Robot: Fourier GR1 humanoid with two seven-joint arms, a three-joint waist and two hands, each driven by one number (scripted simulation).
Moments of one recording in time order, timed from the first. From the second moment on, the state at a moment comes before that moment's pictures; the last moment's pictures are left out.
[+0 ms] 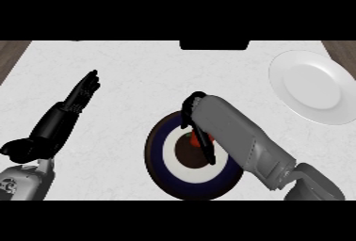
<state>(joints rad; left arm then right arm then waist) -0.19 0.42 -0.17 -1.61 0.14 -0.05 -0.06 -1.11 -0.02 0.77 -0.48 -0.24 1.10 0.81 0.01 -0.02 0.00</state>
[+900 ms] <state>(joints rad) -0.19 0.41 -0.13 -1.62 0.12 -0.07 -0.03 -0.96 -0.09 0.81 -0.78 -0.06 1.05 0.77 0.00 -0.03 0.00</state>
